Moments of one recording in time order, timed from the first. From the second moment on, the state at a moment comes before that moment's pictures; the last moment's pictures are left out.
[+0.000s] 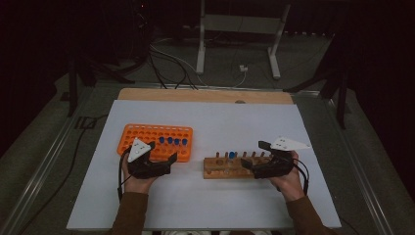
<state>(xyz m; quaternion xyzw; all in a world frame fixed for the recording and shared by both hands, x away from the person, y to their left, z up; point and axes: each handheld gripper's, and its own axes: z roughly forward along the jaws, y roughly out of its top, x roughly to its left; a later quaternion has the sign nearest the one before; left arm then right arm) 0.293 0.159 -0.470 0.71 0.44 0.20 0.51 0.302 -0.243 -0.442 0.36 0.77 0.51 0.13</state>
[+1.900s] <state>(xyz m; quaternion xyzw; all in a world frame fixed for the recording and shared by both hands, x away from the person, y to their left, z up) 0.288 0.094 -0.432 0.74 0.35 0.19 0.54 0.302 -0.199 -0.423 0.28 0.81 0.50 0.14</state>
